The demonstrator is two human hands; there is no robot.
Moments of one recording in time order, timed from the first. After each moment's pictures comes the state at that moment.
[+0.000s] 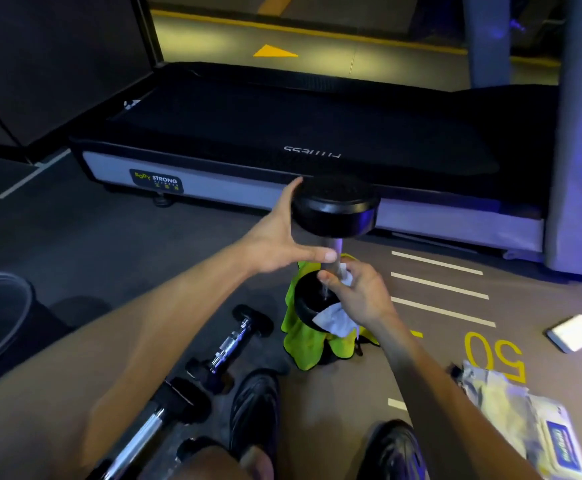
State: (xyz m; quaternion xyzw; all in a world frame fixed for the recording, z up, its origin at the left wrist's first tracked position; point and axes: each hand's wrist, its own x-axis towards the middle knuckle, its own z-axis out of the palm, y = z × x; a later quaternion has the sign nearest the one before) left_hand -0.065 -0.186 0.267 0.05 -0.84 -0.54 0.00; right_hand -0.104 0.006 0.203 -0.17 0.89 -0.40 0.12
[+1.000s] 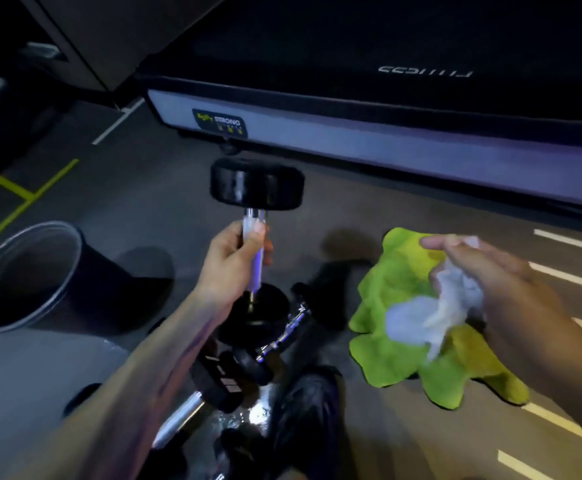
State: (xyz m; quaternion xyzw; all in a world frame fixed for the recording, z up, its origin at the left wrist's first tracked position) left_hand -0.025 -0.275 0.118 0.35 -0.68 -0.61 0.20; right_hand -0.157 -0.011 0.169 -0.08 0.67 -0.66 0.33
